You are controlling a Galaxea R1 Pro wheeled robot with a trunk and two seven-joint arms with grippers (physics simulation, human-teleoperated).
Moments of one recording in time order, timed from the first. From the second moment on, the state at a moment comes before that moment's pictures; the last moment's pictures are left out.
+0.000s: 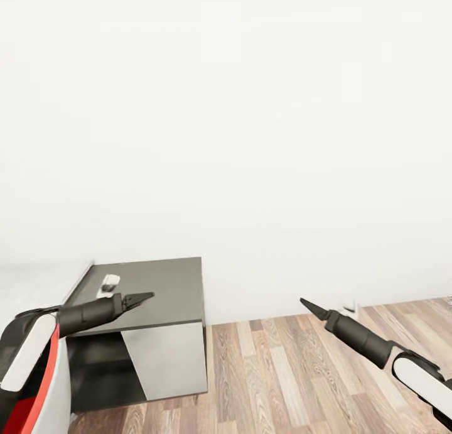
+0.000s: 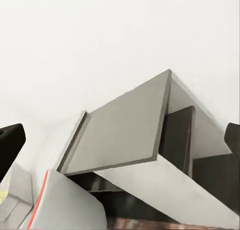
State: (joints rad) left arm -0.40 0.36 0.11 -1.37 0.72 1.03 -0.66; right arm -0.35 -0.73 0.64 -1.38 -1.50 0.06 0.36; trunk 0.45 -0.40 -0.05
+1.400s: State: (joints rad) left arm -0.38 0.15 0.10 -0.90 0.51 0.74 0.05; right arm -0.35 -0.44 0.87 -1.26 -1.03 0.10 -0.56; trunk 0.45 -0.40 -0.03
